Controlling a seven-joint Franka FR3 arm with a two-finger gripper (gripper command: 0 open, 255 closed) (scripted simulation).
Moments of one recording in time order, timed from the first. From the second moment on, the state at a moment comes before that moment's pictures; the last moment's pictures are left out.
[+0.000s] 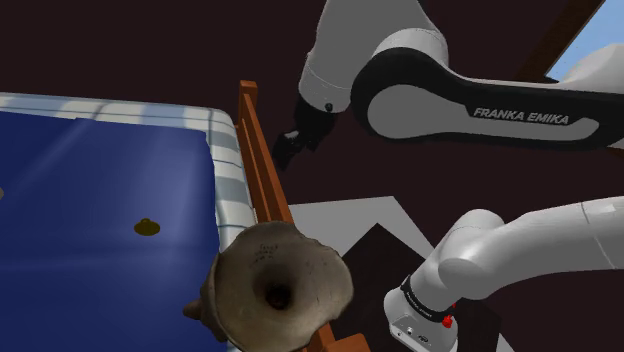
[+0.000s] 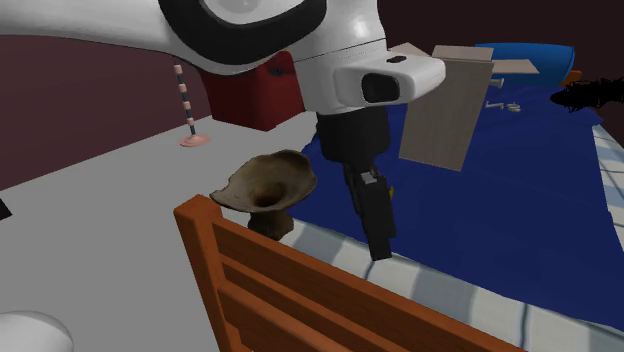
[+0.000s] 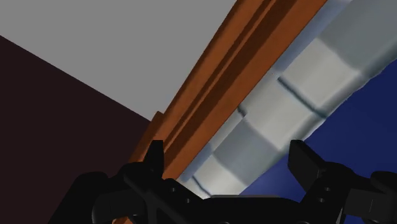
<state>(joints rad) 0.01 -0.57 0.48 -2.27 0.05 1.92 0.36</state>
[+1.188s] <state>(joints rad) 0.00 0.21 0.96 -1.78 -0.53 1.90 1.17</state>
